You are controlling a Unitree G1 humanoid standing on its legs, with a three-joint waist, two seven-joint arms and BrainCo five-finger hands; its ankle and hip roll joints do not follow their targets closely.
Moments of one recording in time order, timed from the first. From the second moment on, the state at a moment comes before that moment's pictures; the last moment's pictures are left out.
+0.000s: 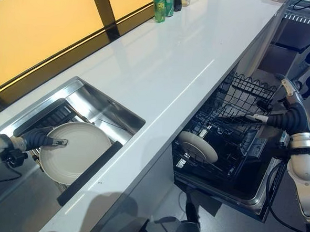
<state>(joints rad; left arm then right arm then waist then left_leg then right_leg) -0.20 0.97 0.02 0.36 -0.34 0.17 -0.81 0.00 -0.92 -0.26 -0.16 0.04 -0.06 -0.14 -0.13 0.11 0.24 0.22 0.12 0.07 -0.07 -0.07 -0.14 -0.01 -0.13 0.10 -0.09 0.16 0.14</state>
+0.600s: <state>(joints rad) -0.14 1.02 0.08 0.18 -0.37 0.17 -0.82 0.00 -0.92 -0.26 -0.16 0.07 -0.04 -0.16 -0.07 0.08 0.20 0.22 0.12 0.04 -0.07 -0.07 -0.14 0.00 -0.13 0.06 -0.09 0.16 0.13</state>
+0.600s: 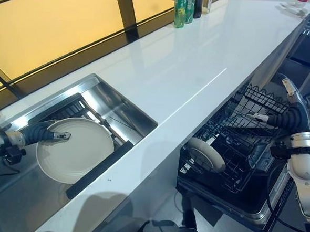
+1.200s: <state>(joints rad) -0.04 0.76 0.22 0.11 -0.22 -0.23 -0.03 -0.04 -0.83 -0.23 -0.20 0.03 -0.09 -0.22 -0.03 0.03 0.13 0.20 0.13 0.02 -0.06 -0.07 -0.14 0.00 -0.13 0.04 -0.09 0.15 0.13</state>
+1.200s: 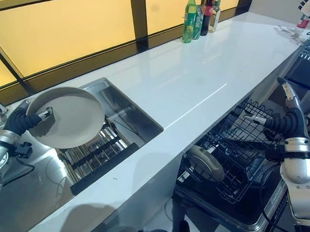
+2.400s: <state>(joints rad) -0.34 0.70 -0.11 -0.21 -0.06 -0.62 -0.06 -0.45 -0.64 0.31 -0.32 0.18 -0.13 -0.01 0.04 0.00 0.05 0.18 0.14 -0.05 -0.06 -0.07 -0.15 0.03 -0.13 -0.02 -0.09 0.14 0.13</state>
